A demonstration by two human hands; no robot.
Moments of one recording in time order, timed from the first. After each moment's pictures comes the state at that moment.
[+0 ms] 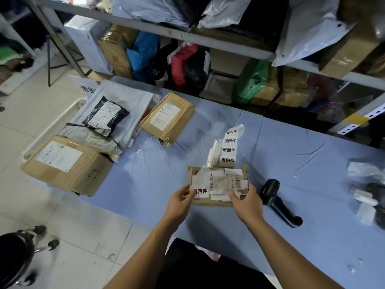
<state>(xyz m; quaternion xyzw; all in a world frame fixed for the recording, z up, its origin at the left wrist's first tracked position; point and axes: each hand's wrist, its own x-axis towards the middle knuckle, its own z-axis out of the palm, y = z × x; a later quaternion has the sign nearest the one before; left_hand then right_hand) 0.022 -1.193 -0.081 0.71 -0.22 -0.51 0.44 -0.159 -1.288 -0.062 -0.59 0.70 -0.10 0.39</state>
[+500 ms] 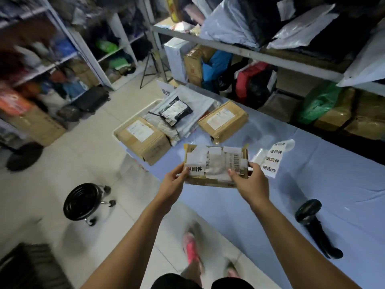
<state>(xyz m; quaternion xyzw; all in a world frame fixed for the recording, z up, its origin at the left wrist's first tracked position) 0.049 -1.097 0.036 0.77 -0.18 -0.33 0.52 -0.098 -1.265 0.010 -0.69 0.52 -0.15 0.48</state>
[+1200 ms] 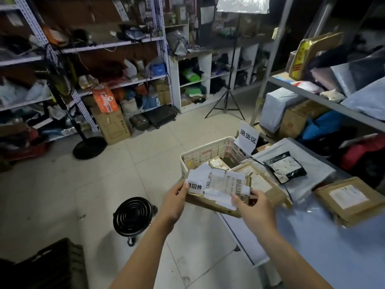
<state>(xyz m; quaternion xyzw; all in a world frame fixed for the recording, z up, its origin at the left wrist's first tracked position) 0.358 -0.810 0.067 0.77 -0.07 -0.20 0.61 0.251 -1.008 0.059 -0.77 0.37 -0.10 0.51</state>
